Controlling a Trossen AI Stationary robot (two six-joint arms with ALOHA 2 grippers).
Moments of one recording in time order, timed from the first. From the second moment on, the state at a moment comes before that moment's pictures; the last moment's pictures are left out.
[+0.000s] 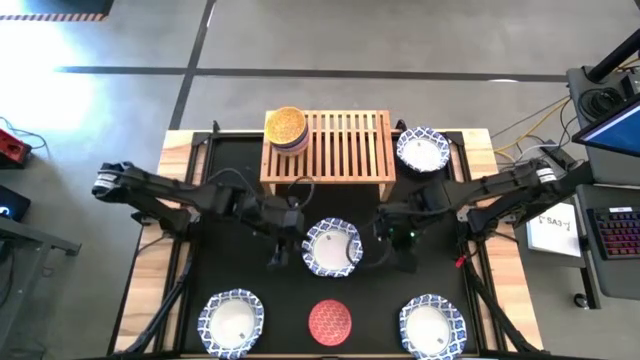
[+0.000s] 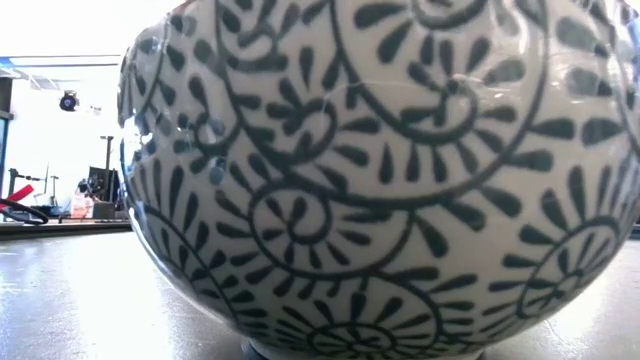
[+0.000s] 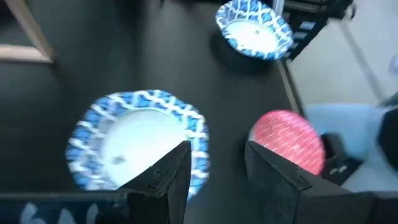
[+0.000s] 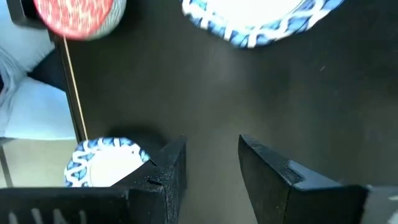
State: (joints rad) left arm -0.19 1.39 1.18 -0.45 0.09 -0.25; right arm 0.20 1.46 1.37 -1.18 -0.24 0.38
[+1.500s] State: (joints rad) left arm -0.56 2.03 1.49 -0.55 -0.20 -0.99; right arm 0.54 1.45 1.29 -1.03 -0.20 0.48
